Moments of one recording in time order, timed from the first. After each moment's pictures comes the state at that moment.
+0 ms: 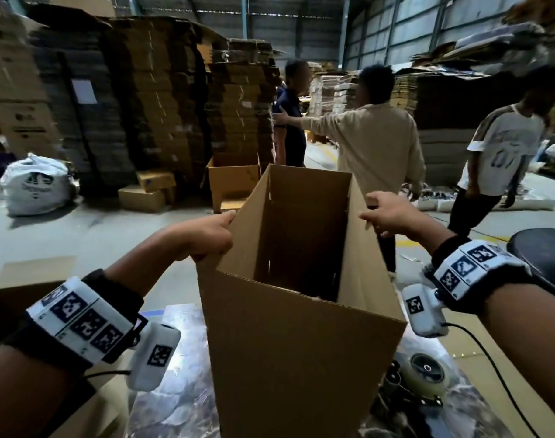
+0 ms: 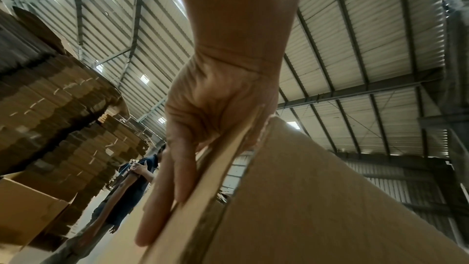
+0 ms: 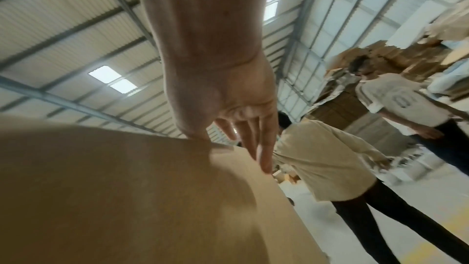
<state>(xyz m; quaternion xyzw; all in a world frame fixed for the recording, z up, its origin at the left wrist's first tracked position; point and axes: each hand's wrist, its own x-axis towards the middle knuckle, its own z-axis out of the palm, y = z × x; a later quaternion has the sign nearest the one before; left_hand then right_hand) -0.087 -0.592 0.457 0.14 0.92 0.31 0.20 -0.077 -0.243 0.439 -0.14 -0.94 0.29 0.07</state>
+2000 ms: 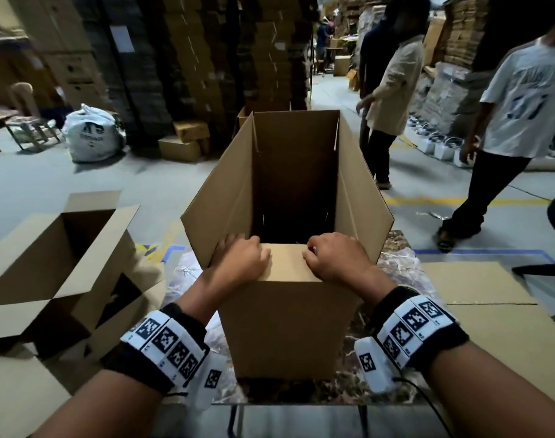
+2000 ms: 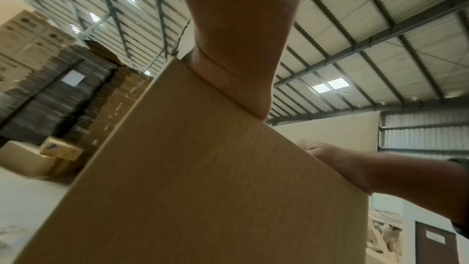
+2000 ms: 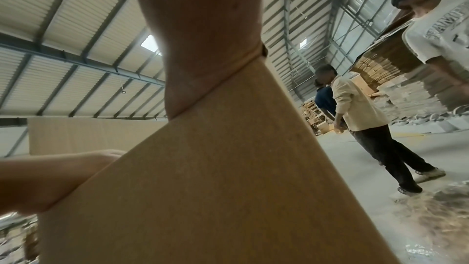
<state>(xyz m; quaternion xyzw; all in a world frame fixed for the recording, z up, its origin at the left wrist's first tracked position) 0.052 -0.522 0.308 0.10 0.99 0.07 0.05 0.080 -0.326 0.316 0.04 -1.00 0.07 0.00</state>
